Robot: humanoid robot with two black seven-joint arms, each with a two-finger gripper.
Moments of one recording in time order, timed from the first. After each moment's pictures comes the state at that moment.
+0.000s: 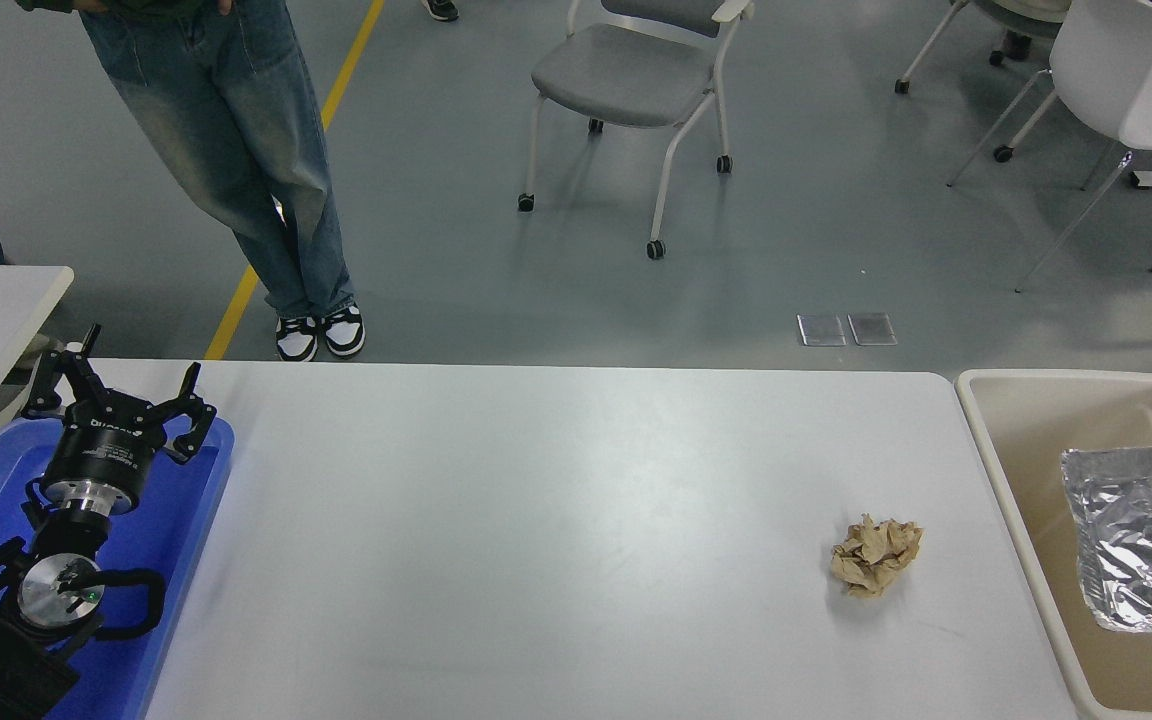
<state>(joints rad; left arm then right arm) -0.46 0.46 -0.83 -0.52 -0.20 -0.62 -0.53 0.57 -0.49 -0.67 -0.07 -0.71 -0.22 0.39</state>
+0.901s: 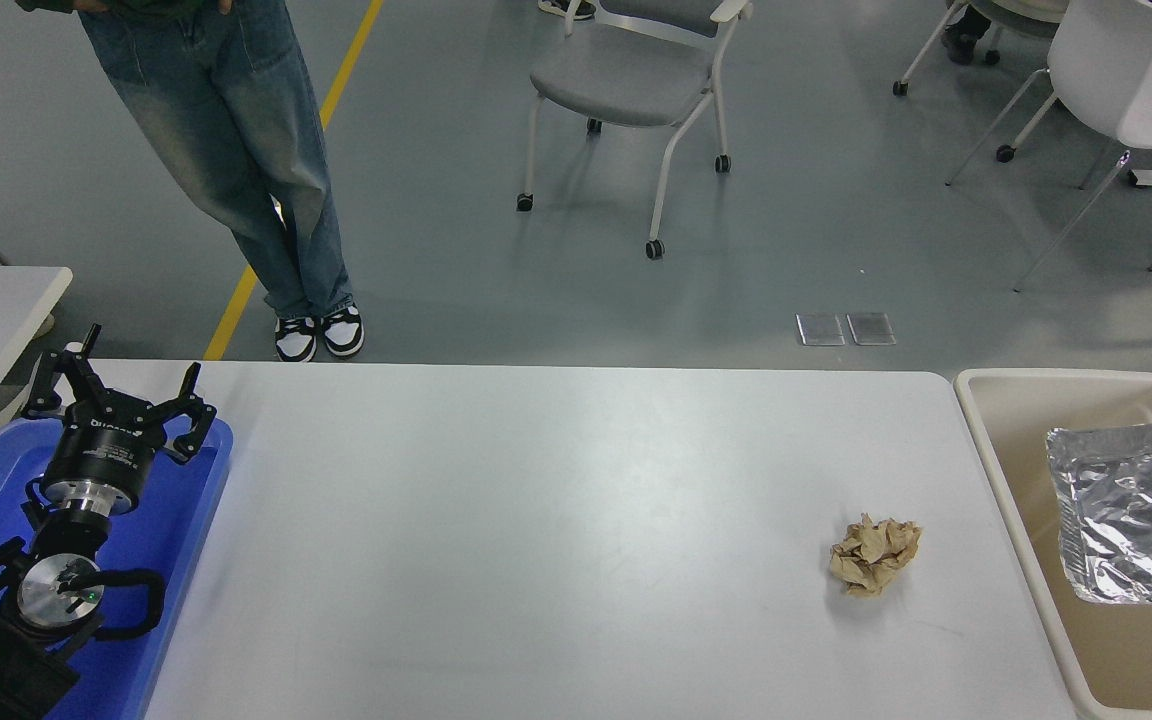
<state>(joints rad) -0.46 0.46 -0.83 -0.52 -0.20 -0.62 -0.53 0.60 -0.46 -0.68 -0.07 -0.70 -0.22 0.34</state>
